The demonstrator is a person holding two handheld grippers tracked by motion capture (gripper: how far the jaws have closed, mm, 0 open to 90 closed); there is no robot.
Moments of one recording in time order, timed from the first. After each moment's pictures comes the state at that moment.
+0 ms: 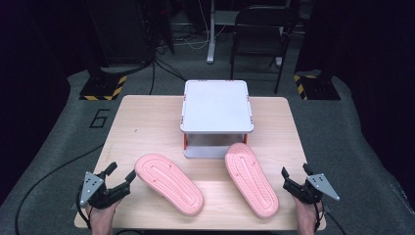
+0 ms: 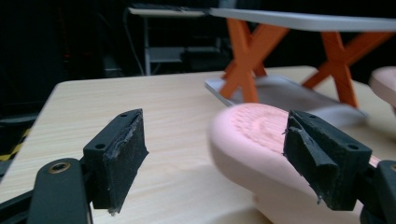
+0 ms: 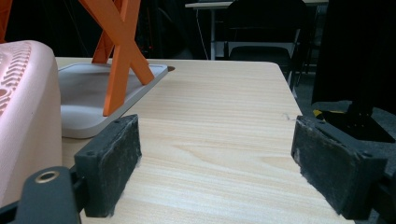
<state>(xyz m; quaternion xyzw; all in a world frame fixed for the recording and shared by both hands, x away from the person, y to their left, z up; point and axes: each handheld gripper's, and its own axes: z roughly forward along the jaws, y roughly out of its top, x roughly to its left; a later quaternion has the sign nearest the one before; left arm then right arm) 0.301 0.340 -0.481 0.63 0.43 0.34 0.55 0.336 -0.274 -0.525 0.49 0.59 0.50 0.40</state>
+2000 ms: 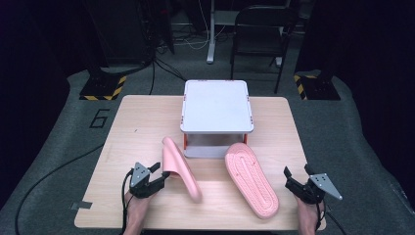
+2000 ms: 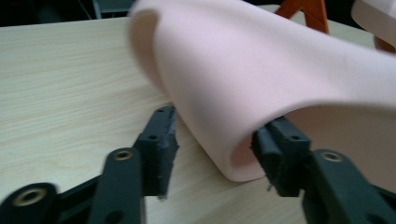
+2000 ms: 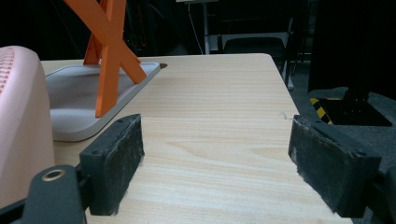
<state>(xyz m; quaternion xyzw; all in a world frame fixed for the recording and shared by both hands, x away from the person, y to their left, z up) 0.354 0.260 -0.519 0.70 0.42 0.26 0.51 0.336 -0.279 -0.523 0.52 0.57 0.50 0.38</state>
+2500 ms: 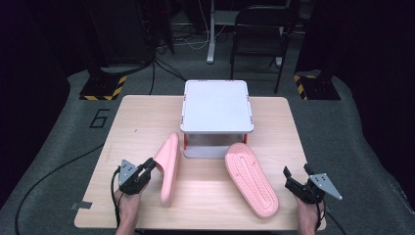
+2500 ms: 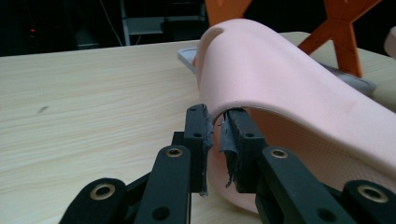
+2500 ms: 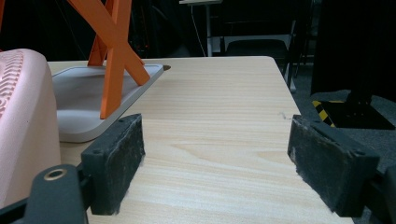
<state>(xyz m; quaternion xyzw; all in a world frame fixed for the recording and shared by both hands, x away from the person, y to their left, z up) 0.355 0.290 -0.508 0.67 0.43 0.31 0.52 0.335 -0.277 -0.521 0.52 0.57 0.50 0.39</state>
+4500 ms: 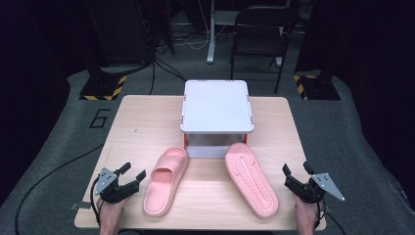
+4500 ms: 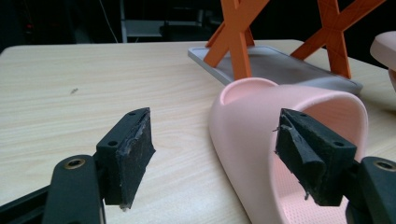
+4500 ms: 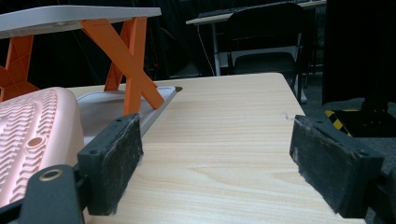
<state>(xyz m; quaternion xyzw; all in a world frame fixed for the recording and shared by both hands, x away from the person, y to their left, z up) 0.332 0.334 -0.515 0.65 0.44 0.29 0.55 0.332 -0.271 -0.509 0.51 0.55 0.54 0.38</state>
